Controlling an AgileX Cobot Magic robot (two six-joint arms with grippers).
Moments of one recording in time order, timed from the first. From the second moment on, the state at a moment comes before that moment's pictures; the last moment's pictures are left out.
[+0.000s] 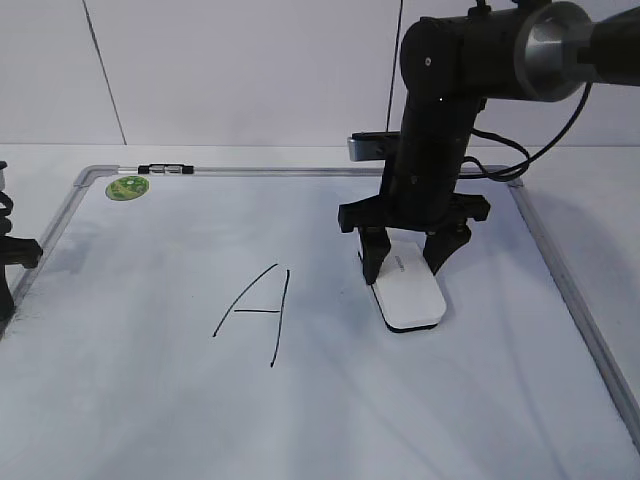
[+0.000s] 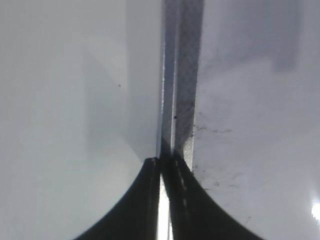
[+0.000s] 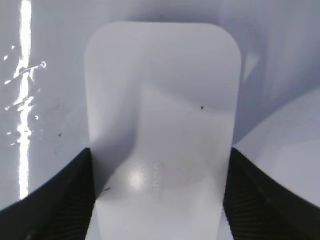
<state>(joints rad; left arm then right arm) 0.01 1.85 -1.08 -0.09 0.79 0.00 0.42 2.17 -1.74 0.05 1.22 0.15</state>
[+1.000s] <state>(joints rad) 0.01 1.85 -1.08 -0.09 0.79 0.00 0.56 2.17 -1.75 0.03 1.22 0.14</state>
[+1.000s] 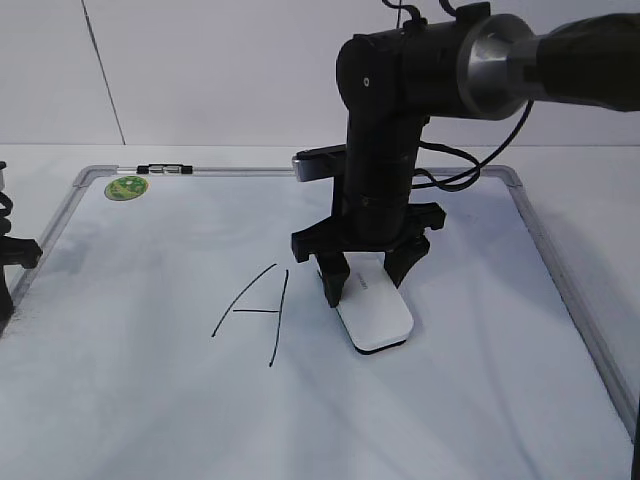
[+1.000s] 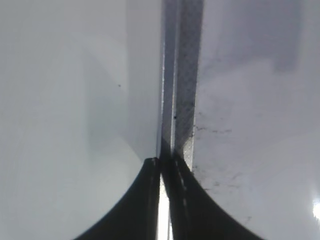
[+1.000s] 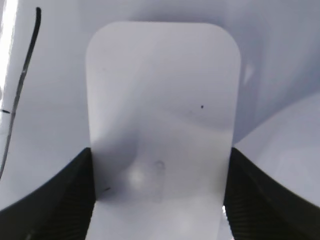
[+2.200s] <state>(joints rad) 0.01 1.85 -1.08 -0.08 0.78 0.00 0.57 1.66 -1.74 -0.25 1.25 0.28</state>
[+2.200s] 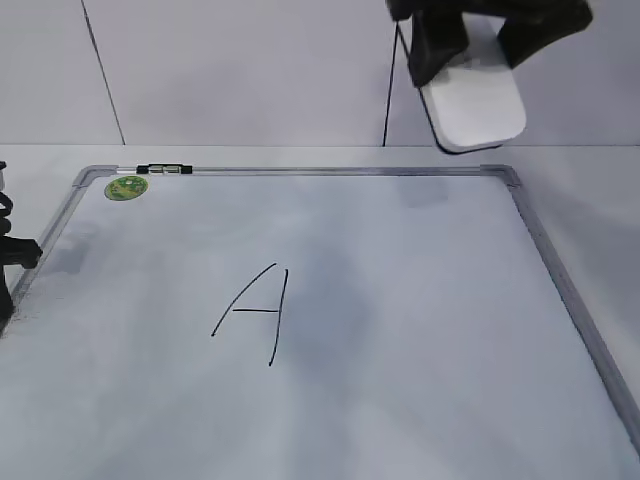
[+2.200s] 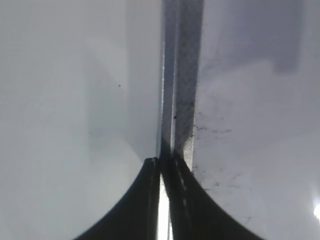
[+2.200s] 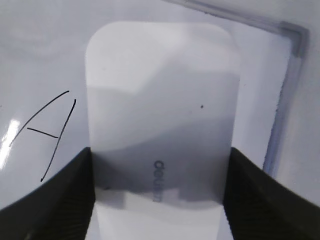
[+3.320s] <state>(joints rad) 0.01 1.85 -1.08 -0.09 0.78 0.01 0.28 1.46 -1.36 -0.31 1.25 0.31</state>
